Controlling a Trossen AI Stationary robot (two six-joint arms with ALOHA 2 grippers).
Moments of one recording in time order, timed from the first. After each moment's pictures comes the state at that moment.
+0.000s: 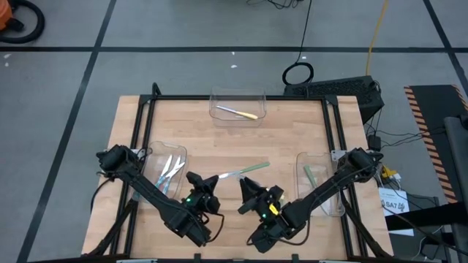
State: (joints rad) left arm -0.67 1.94 1.59 -1.30 -1.26 -0.62; right arm 0.62 1.94 1.43 -0.21 1.57 1.62
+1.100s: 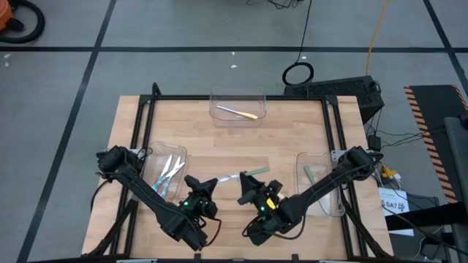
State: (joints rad) left arm -0.71 1.94 1.59 -1.31 -1.29 -0.60; right arm 0.58 1.94 1.43 -0.30 1.57 1.79
